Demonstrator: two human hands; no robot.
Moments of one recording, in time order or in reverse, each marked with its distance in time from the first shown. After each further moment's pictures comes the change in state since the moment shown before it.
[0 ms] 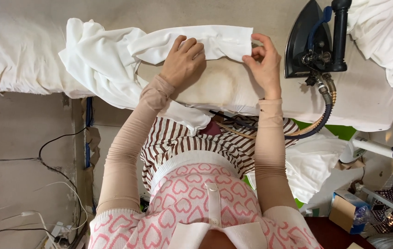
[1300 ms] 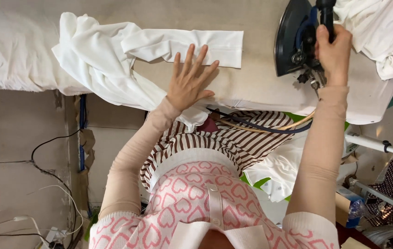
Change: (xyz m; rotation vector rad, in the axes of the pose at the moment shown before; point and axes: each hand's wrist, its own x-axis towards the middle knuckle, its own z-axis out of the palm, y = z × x) left_hand -0.008 0.066 -0.036 -0.053 -0.874 -0.267; right_hand 0.003 0.047 -0.147 -0.182 0.188 0.303
